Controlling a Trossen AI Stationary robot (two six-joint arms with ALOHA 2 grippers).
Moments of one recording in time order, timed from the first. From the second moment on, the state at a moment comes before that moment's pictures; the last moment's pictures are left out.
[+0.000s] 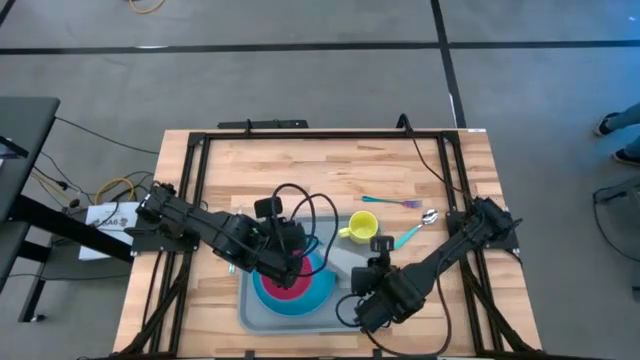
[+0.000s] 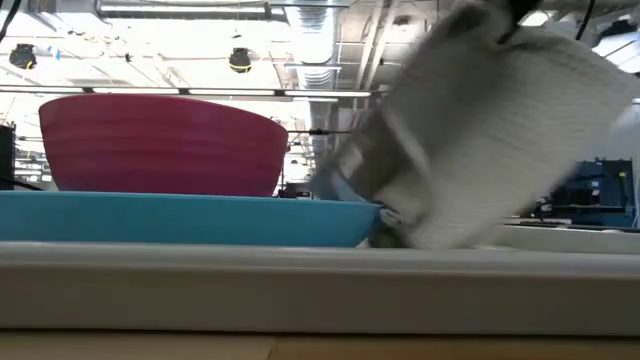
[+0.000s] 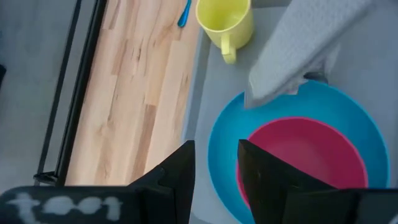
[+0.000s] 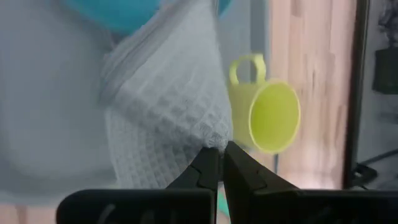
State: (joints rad) left arm -0.46 1.86 2.11 -1.57 -0.55 -0.54; right arm 0.64 1.98 1.85 -1.54 0.52 0.57
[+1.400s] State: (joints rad) left arm -0.50 1.86 2.11 -1.57 -0.53 -0.59; right arm 0.67 1.99 1.81 -1.20 0.26 0.50
